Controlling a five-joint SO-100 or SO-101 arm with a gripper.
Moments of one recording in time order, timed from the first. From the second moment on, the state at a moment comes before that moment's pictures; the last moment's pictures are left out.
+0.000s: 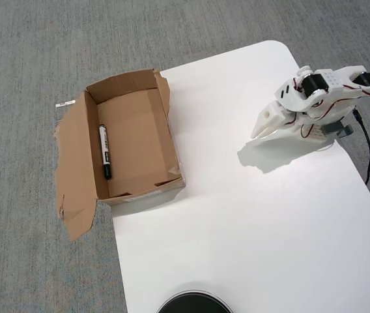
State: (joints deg) arm -1.4 193.0 173.3 76.9 182.4
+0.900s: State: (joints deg) arm -1.3 193.0 180.6 76.5 182.3
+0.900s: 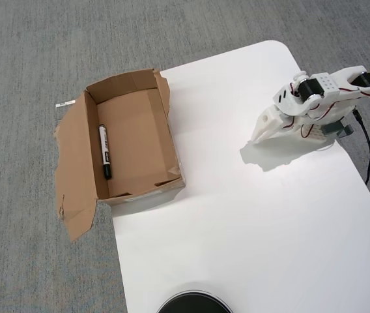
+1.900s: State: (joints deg) arm -1.4 193.0 180.9 76.1 182.3
